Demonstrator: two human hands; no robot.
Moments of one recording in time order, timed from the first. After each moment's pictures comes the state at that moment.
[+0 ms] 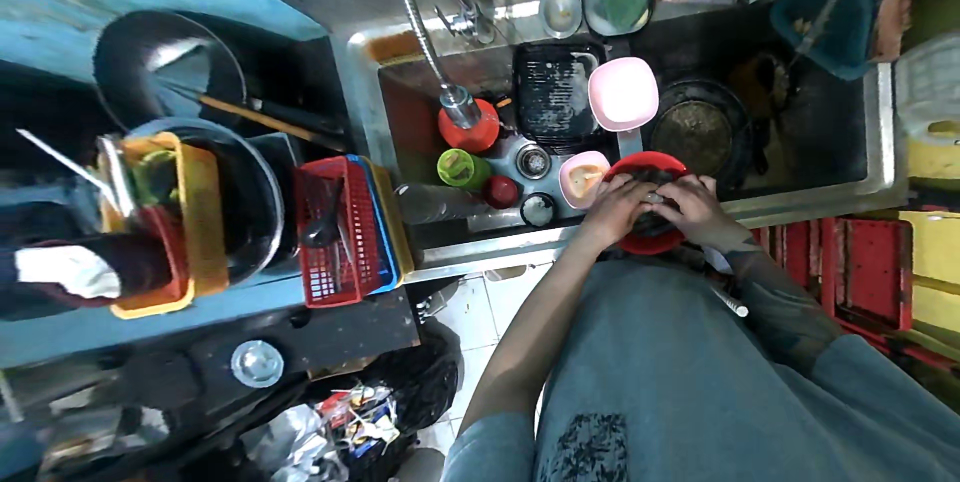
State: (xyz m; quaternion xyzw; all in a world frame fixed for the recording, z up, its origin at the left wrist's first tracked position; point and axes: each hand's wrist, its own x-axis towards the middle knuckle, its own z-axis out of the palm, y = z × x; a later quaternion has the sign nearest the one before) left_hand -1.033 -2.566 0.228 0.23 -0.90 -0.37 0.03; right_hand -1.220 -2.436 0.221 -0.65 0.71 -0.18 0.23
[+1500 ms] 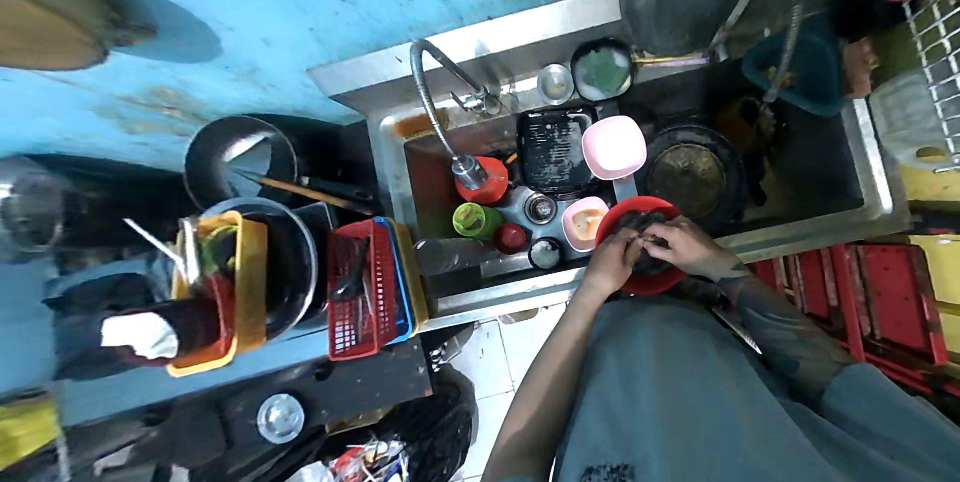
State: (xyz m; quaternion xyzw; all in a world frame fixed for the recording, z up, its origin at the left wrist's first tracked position) left_hand -1.033 -2.552 0.238 0.38 -0.79 -0.49 -0.02; right_hand -1.230 -2.469 0.227 -0.64 0.66 -0.17 0.34
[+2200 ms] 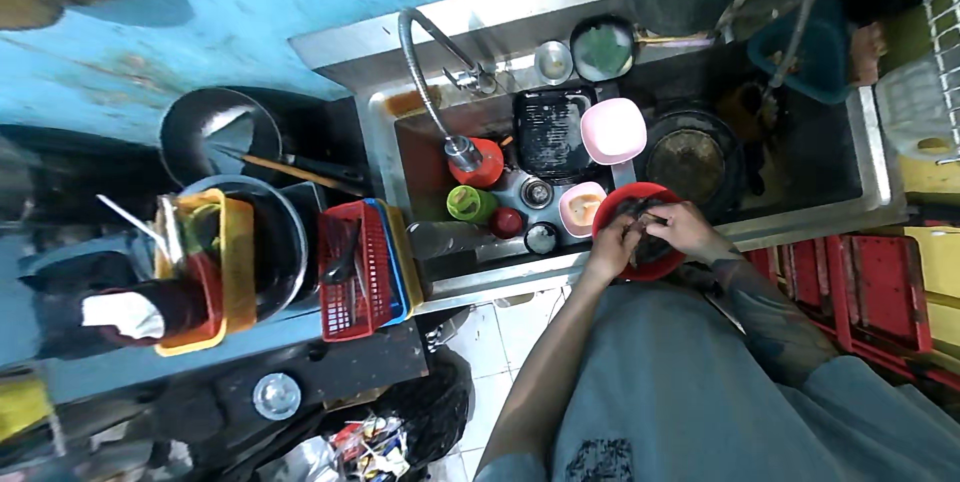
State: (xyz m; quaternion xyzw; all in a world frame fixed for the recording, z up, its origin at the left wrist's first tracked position) left_hand -1.035 -2.539 0.232 0.42 -0.72 -0.55 0.05; right_hand -1.226 -2.472 0.241 -0.55 0.69 -0.25 0.39
